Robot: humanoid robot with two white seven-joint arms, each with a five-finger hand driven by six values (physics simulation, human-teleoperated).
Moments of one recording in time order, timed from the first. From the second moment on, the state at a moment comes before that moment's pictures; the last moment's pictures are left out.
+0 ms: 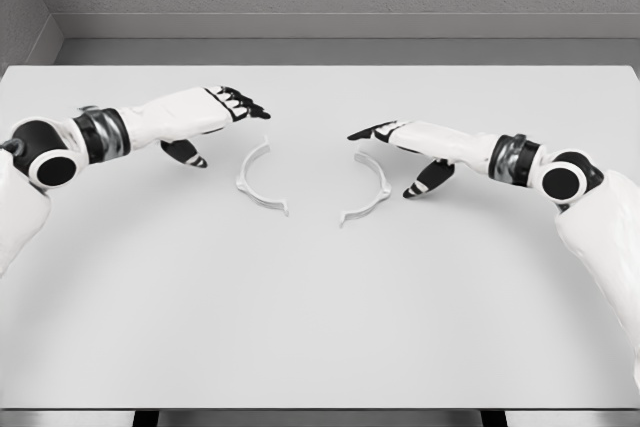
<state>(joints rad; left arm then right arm) -0.67 0.49 -0.51 -1.21 -0.64 -0.61 -0.48 -0.64 -0.39 0.50 -1.03 0.33 -0.61 0.61</state>
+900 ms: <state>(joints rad) -0.70 0.36 -0.51 -1.07 -0.69 -0.61 -0.47 -0.66 -0.33 0.47 -1.00 0.38 -0.61 0.61</state>
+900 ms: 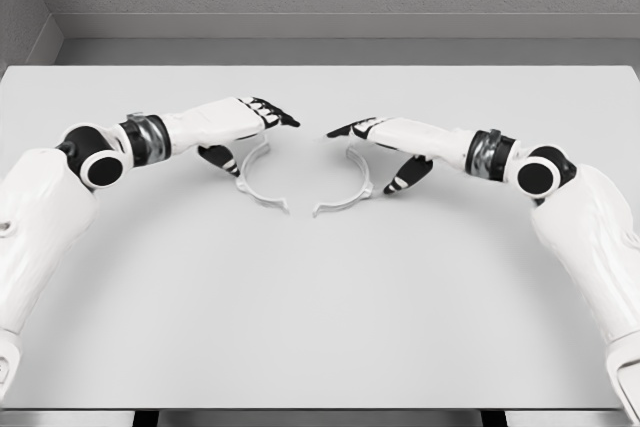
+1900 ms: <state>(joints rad) -0.76 0.32 -0.52 -1.03 -0.74 -0.61 -0.48 -0.66 -0.37 0.39 -0.99 0.38 -0.61 0.61</state>
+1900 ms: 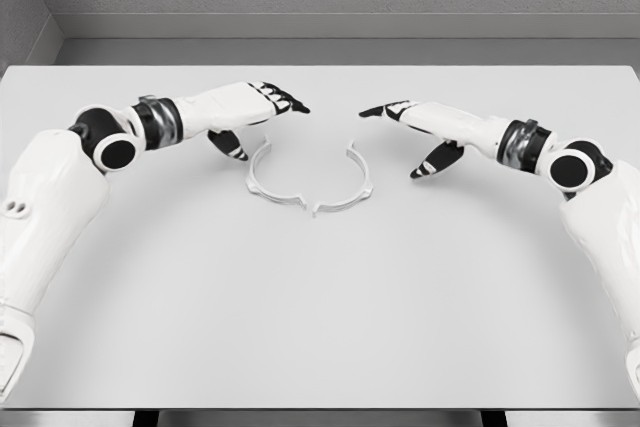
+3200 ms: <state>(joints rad) -0.79 0.30 -0.52 -0.97 -0.82 -0.61 -0.47 -0.66 -0.40 0.31 -0.99 0.38 -0.61 0.61</state>
